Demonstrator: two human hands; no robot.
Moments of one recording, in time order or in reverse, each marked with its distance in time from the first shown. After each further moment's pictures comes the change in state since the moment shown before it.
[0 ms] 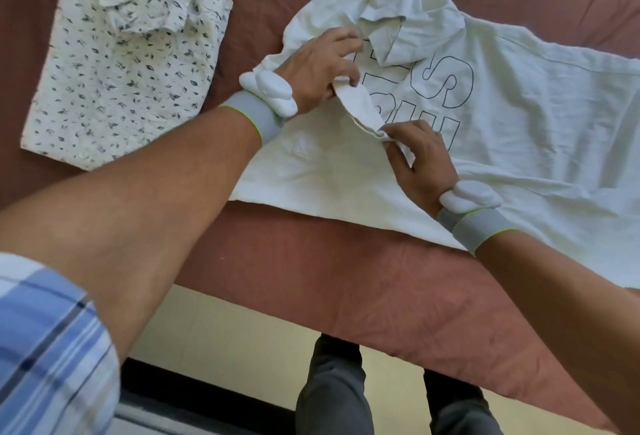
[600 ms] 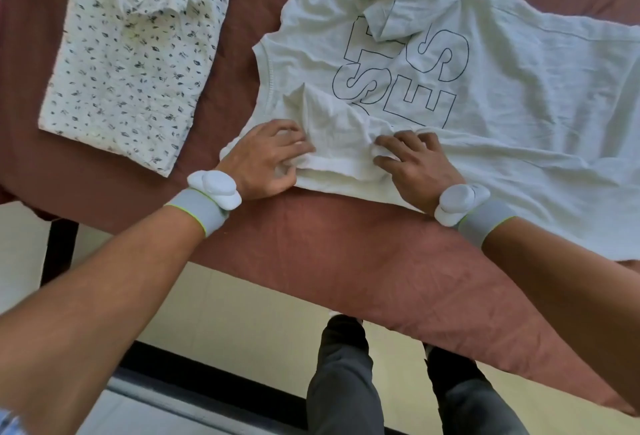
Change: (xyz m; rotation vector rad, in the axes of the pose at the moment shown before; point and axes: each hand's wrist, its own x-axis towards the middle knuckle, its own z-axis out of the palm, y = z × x) left_hand -0.150 0.064 0.037 -0.037 0.103 -0.095; right_hand -0.047 0.026 0.001 -0.506 -0.198 -0.426
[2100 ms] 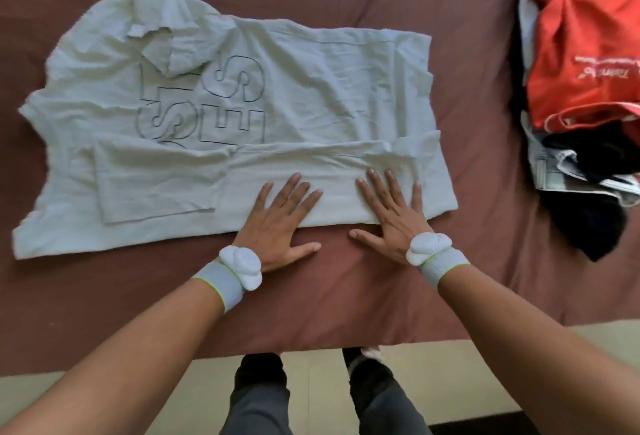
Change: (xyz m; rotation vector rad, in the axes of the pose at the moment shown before) left_hand 0.104 0.200 0.145 0.161 -0.288 0.094; right_hand -0.225 0.071 -0.039 0.062 -0.538 0.725
